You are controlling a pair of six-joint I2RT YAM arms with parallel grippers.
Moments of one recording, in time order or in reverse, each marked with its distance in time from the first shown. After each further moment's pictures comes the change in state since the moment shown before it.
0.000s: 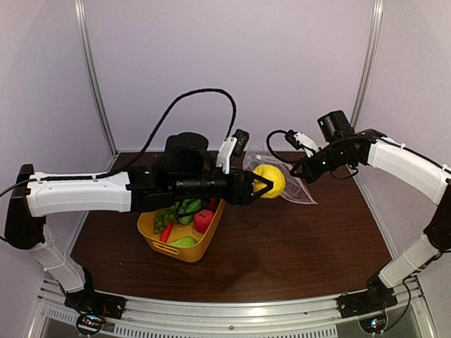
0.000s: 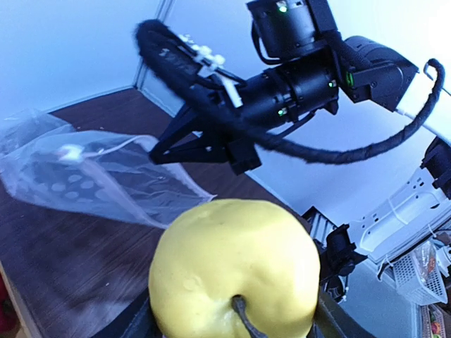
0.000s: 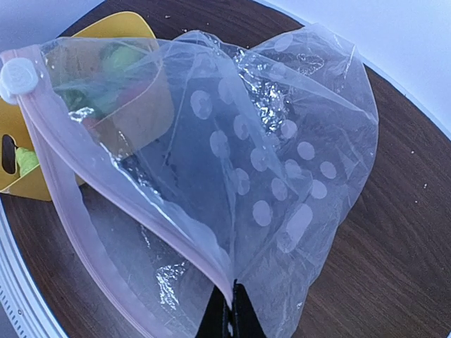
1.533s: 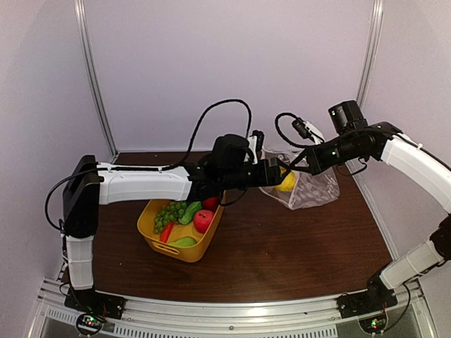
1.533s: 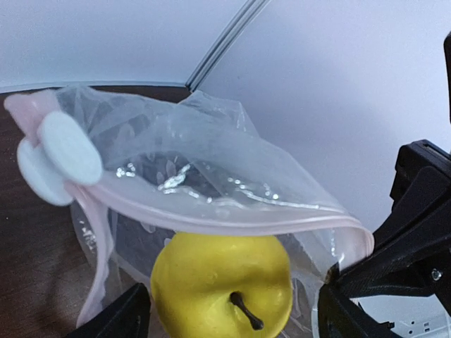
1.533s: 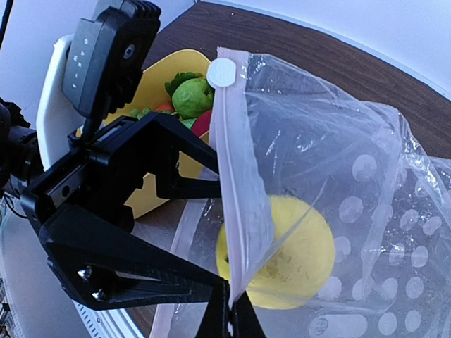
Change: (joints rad) left arm 0.060 0.490 0.372 0.110 -0.089 -0.229; right arm 0.005 -0.069 0.064 -0.088 -0.189 0.187
